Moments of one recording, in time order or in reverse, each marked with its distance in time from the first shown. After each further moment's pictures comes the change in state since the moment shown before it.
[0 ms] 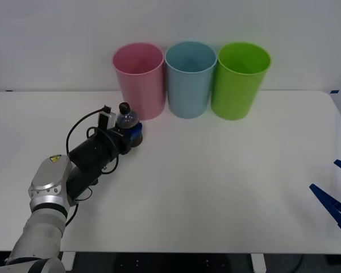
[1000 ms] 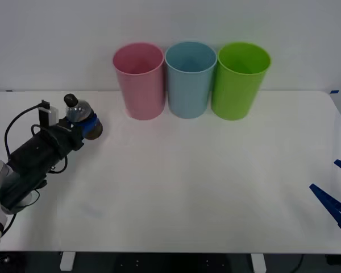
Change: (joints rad) right arm 0.000 0.000 0.000 0.000 0.000 0.000 0.000; left arm 0.177 0.315 -0.131 -0.198 0.404 -0.032 0.043
